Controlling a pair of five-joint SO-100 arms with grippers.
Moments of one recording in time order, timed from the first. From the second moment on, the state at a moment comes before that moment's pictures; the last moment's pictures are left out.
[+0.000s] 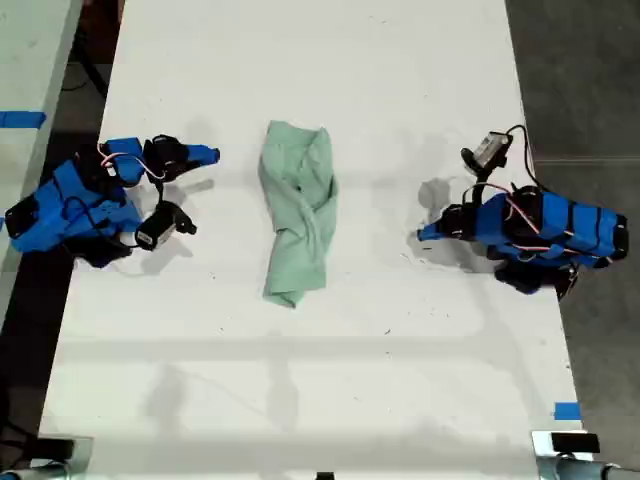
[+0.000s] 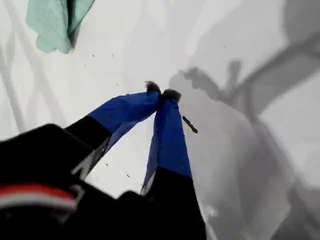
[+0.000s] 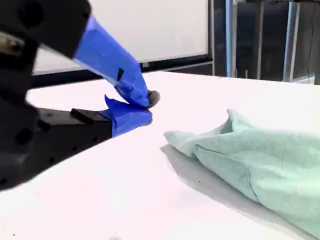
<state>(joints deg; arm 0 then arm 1) -39.0 206.0 186.5 45.9 14.8 14.9 200.3 175.0 74.3 -14.0</state>
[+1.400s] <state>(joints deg) 5.2 79.2 85.3 64.7 -20.6 -7.1 93.5 87.5 66.6 -0.8</state>
